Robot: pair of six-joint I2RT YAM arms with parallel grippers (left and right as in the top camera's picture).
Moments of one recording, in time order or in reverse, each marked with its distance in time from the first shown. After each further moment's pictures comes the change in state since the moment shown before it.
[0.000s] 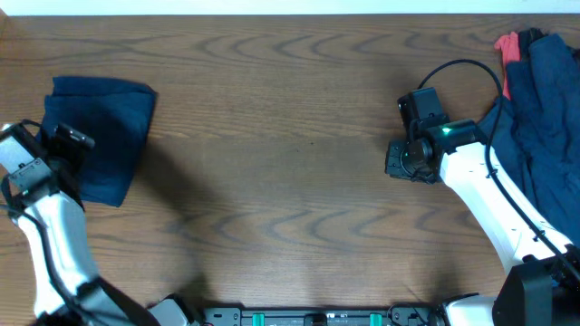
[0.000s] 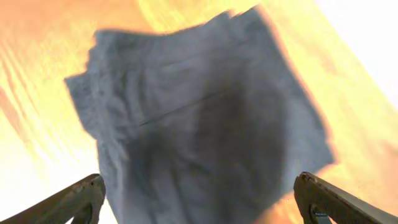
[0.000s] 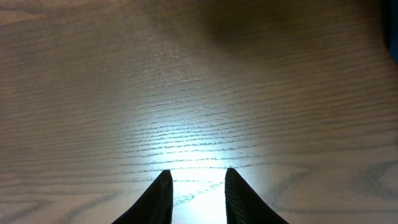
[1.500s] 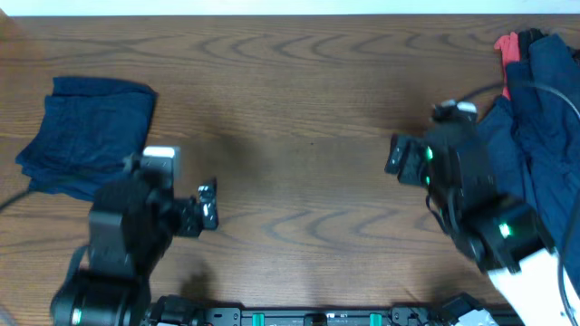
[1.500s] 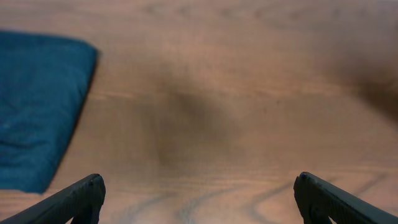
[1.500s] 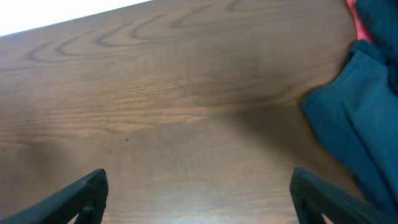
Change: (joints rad) left arm -0.802 -0.722 0.056 -0.673 -0.021 0.290; right arm 0.210 -0.559 -0.069 0.121 0.281 0.093
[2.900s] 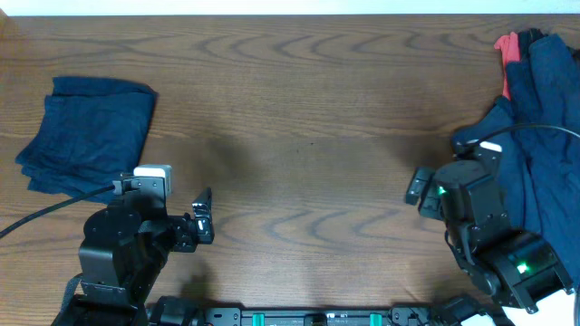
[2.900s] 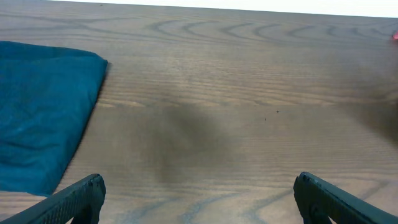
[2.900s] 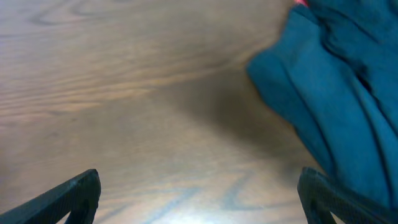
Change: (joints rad) left arm 0.000 -0.098 -0.041 0.003 -0.015 0.000; right arm -0.027 -0.141 -0.095 -0.175 0.100 0.050
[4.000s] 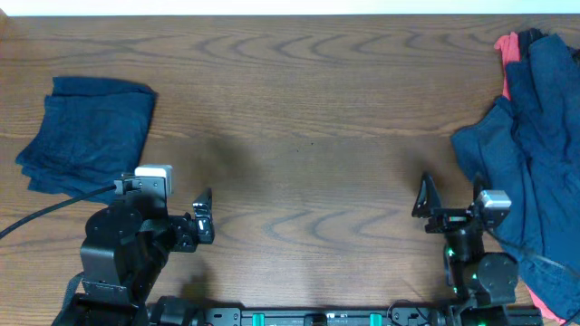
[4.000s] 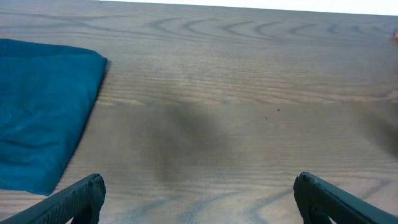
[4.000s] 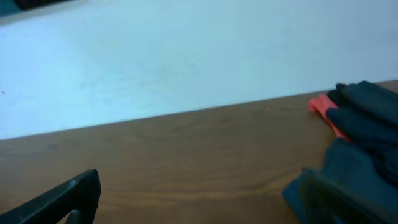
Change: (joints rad) left arm 0.000 0.000 -0.008 0.001 0.000 0.000; right arm -0.340 -0.773 -0.906 1.024 -0.370 -0.374
